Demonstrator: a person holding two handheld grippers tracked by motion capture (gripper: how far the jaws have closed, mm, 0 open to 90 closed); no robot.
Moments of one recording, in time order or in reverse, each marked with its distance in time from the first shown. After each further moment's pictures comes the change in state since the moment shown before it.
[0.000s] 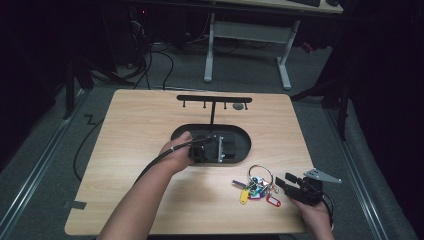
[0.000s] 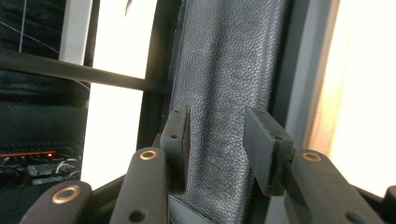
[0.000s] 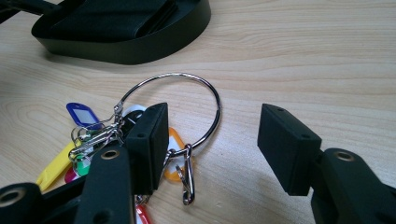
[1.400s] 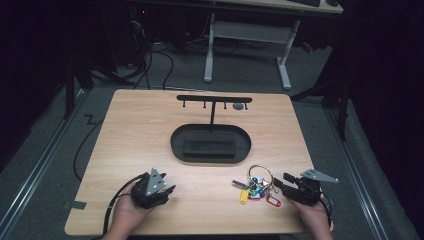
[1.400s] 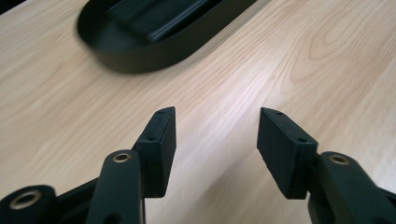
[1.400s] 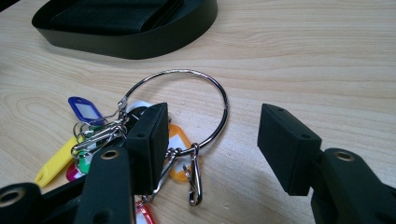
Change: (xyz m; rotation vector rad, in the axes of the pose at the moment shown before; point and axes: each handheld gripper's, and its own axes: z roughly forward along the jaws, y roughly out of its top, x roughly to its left) left arm -0.100 -0.160 -0.083 -0.261 -0.076 -0.734; right arm 0.005 0.001 0.003 0.015 0.001 -0.032
